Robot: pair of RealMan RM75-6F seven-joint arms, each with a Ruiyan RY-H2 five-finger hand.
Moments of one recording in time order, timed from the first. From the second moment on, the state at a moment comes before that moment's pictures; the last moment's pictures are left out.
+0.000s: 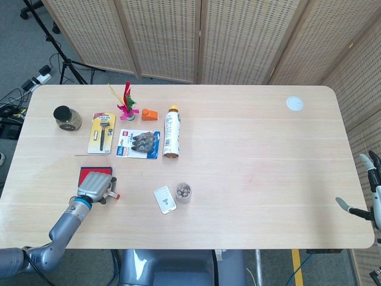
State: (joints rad) left arm -0.73 -1.36 0.03 -1.67 0.76 0.93 0.55; right arm 0.08 -1.04 0.15 -1.57 -1.45 1.52 0.29
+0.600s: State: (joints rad) left arm -0.73 -1.38 0.04 -1.66 0.76 0.93 0.56; right arm 0.07 -1.04 0.15 -1.57 -1.45 1.52 0.30
